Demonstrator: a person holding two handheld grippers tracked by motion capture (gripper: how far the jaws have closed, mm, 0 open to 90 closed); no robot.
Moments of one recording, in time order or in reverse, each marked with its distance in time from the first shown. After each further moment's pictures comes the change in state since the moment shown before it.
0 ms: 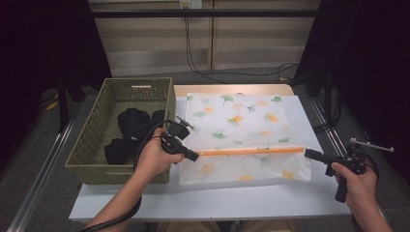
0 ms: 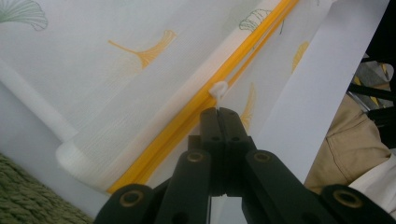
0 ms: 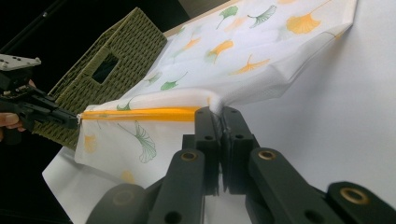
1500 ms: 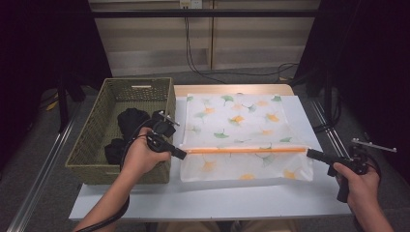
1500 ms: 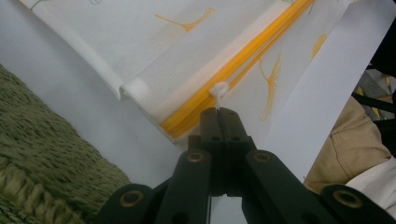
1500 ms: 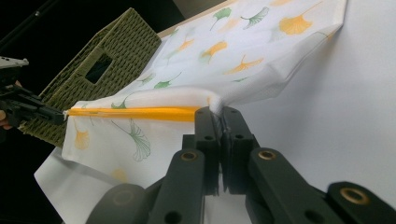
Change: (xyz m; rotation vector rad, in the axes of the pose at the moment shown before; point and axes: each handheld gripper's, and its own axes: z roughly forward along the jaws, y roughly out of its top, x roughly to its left) left arm 0.015 -0.017 -0.023 -0.016 0.029 -0.071; right arm -0.003 0.000 -0.004 -0.003 -0.021 -0.006
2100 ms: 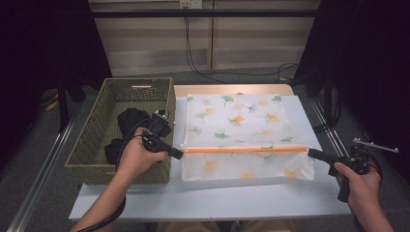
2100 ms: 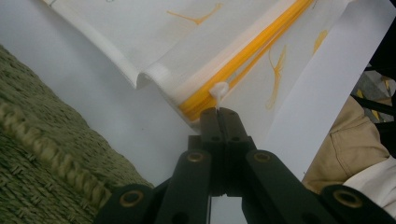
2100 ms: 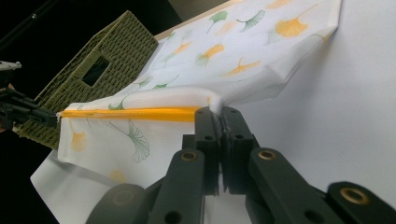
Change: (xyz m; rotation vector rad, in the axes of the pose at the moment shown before) left arm 0.004 -0.005 -0.010 -0.004 0.003 -0.003; right arm -0.001 0.001 -0.002 -0.011 -0.013 0.007
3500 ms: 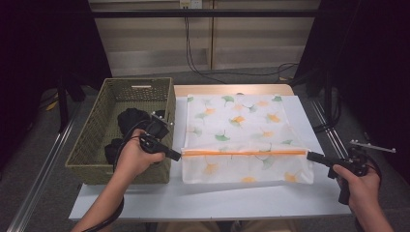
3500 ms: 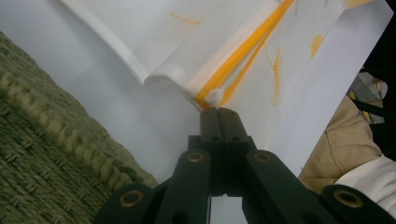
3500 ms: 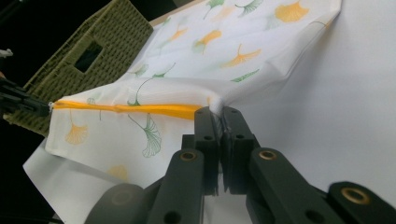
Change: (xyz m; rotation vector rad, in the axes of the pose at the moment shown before) left arm 0.006 -0.007 0.002 0.028 -0.028 -0.021; right arm 0.002 -0.004 0.001 0.054 -0.023 -0.022
